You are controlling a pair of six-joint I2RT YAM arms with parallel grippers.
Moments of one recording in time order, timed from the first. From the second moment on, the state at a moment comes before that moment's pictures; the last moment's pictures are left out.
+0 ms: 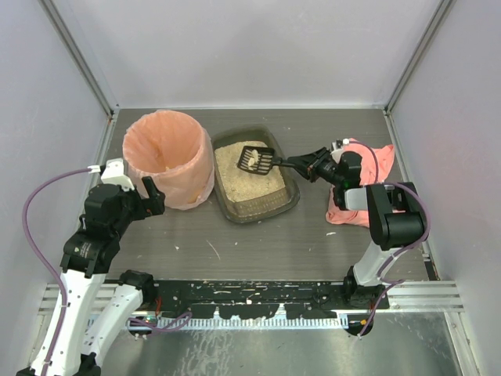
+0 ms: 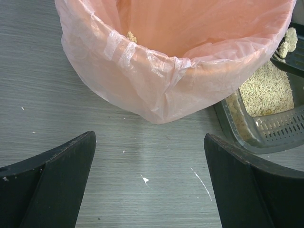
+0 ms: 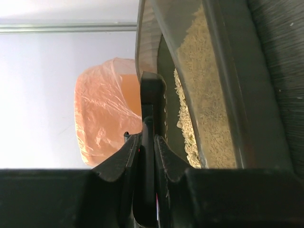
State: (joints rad) left arm -0.21 0.59 0.88 -0.76 -0.13 -0.30; right arm 0.06 1.72 0.65 0.92 -0.69 1.37
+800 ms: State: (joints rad) left arm -0.21 0.59 0.88 -0.76 -0.13 -0.30; right arm 0.23 1.49 1.03 0.57 -0.48 1.35
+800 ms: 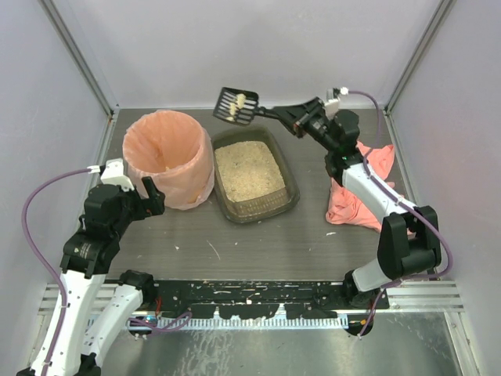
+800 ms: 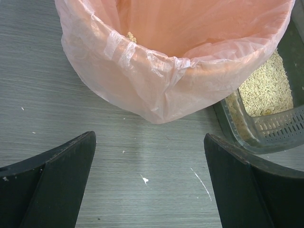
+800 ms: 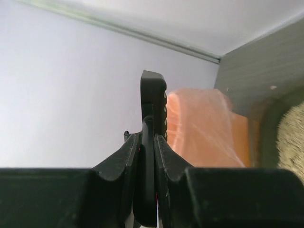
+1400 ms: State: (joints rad) left arm -0.21 0.58 0.88 -0.76 -0.13 -0.30; right arm 0.68 1.86 1.76 0.03 -0.32 0.47
